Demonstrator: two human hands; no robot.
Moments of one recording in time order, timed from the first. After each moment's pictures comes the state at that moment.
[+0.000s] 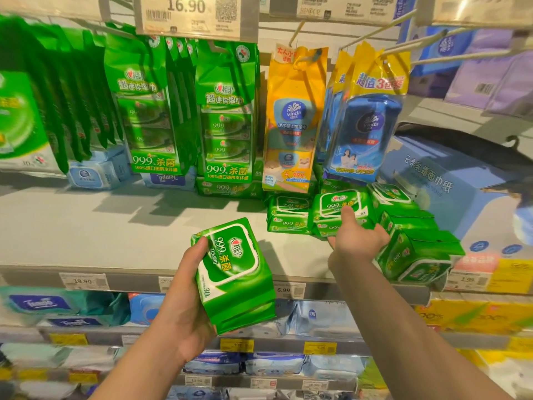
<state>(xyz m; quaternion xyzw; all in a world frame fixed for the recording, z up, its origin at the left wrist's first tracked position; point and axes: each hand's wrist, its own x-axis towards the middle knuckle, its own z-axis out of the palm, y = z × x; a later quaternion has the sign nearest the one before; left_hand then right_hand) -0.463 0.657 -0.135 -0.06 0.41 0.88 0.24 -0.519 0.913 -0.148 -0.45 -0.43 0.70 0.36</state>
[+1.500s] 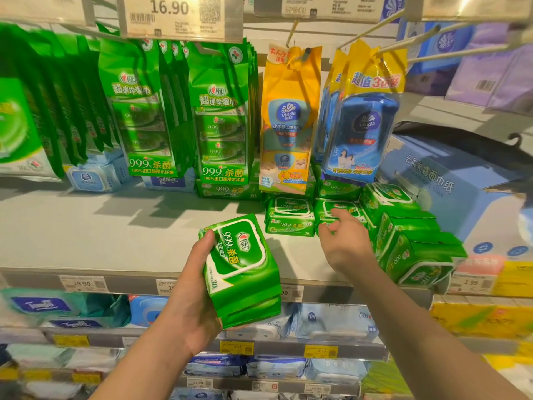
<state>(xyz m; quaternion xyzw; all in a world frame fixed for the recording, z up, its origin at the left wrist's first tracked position) -0.469 0.673 -0.132 -0.06 0.42 0.87 0.26 -0.505 0.937 -0.154 -0.21 -0.90 0.33 0.19</state>
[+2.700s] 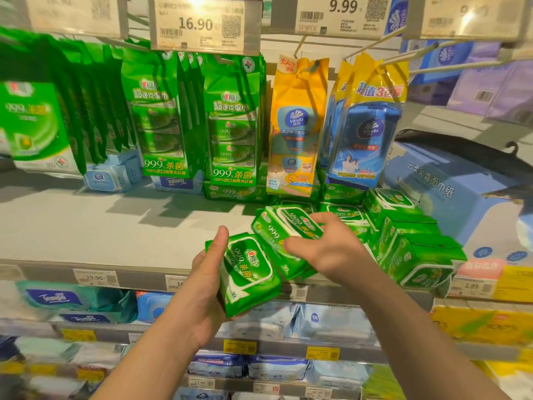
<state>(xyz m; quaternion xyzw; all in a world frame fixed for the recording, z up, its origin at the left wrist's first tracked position) -0.468 0.671 -0.134 -0.11 0.49 0.83 0.25 -0.441 0.868 -0.081 -0.15 -0.89 0.43 0.07</state>
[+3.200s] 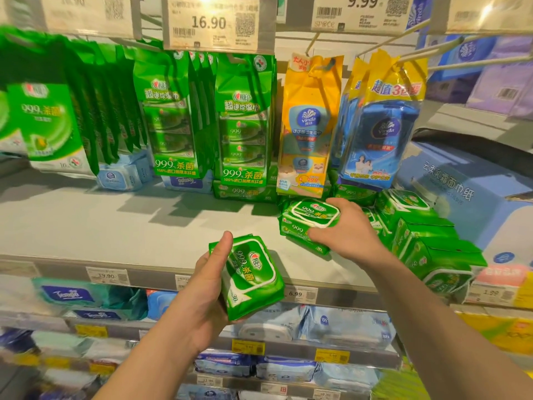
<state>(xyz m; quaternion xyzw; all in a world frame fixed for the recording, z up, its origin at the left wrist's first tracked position) -0.471 0.658 -0.137 -0.11 0.49 0.82 0.26 -0.502 0.909 -0.105 -0.14 -0.92 0.35 0.14</state>
